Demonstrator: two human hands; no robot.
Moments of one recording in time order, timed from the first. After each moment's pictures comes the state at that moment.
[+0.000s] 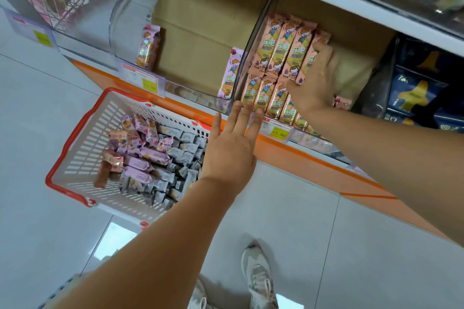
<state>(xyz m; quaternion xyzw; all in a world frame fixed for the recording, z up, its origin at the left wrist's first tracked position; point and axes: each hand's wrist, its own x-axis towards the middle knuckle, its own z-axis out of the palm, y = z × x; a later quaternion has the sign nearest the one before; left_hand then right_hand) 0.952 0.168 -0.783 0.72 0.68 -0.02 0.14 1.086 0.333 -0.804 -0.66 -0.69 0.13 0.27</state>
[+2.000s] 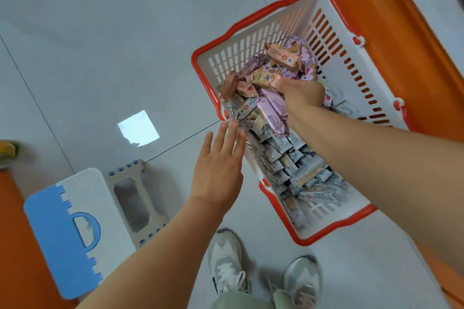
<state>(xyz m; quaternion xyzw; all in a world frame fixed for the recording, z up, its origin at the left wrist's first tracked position) 0.757 -0.071 -0.975 0.42 0.87 -0.04 0.26 0.742 0.127 -0.995 -0.62 -0.56 0.54 0.08</state>
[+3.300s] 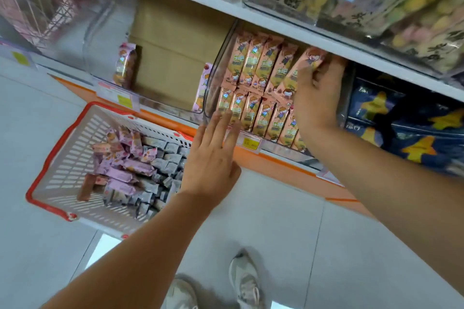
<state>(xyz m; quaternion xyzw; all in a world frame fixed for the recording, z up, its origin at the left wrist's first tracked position) 0.967 0.171 -0.781 0.73 0.67 0.07 0.11 1.107 0.303 -0.735 -0.64 -0.52 0.31 0.48</state>
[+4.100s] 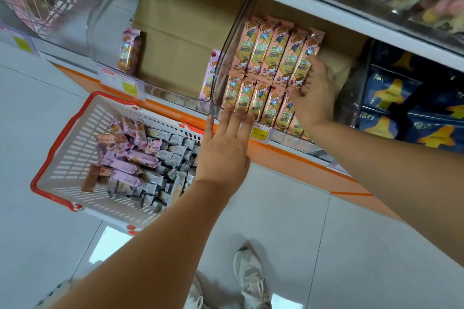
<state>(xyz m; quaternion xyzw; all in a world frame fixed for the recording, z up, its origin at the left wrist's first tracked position) 0.979 0.174 -0.783 0.72 0.68 -0.02 0.13 1.127 0.317 -0.800 -0.65 -0.65 0.22 0.31</state>
